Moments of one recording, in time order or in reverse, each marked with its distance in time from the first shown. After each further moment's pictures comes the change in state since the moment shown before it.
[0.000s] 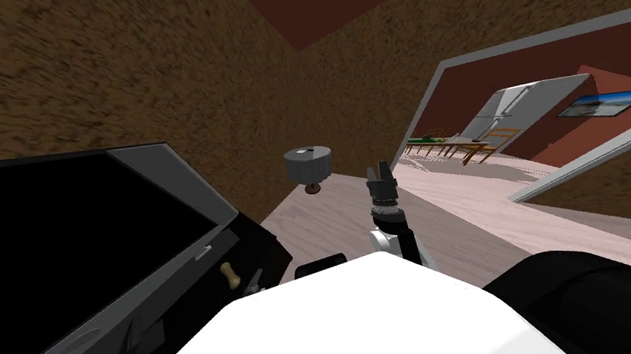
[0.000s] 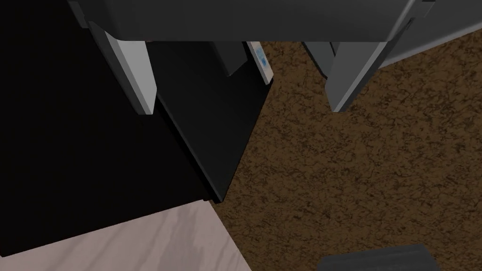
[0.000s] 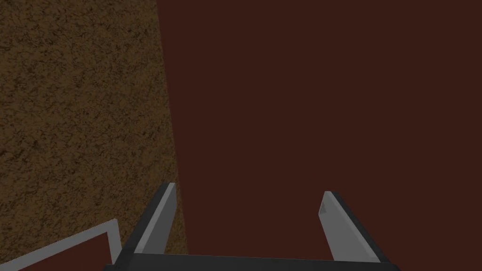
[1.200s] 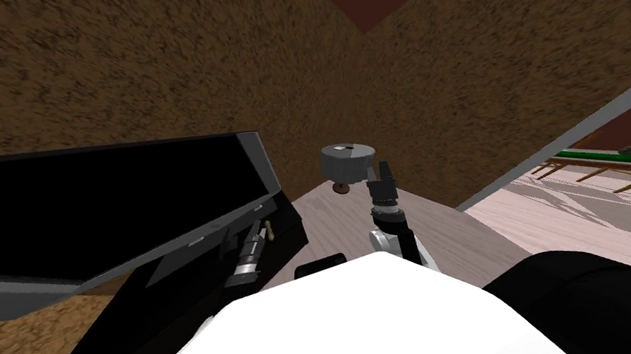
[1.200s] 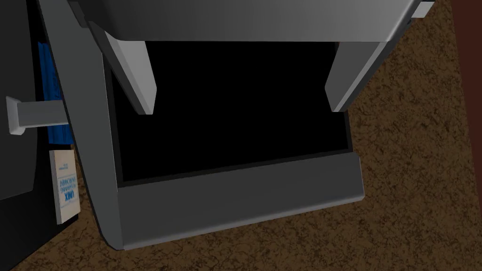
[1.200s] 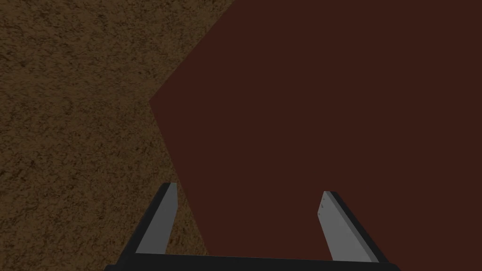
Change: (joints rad) left arm -0.177 -0.191 0.104 -0.302 -0.146 -0.143 -0.125; right arm 0.000 0.000 0.000 0.000 0.000 0.000 0.000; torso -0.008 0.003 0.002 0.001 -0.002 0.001
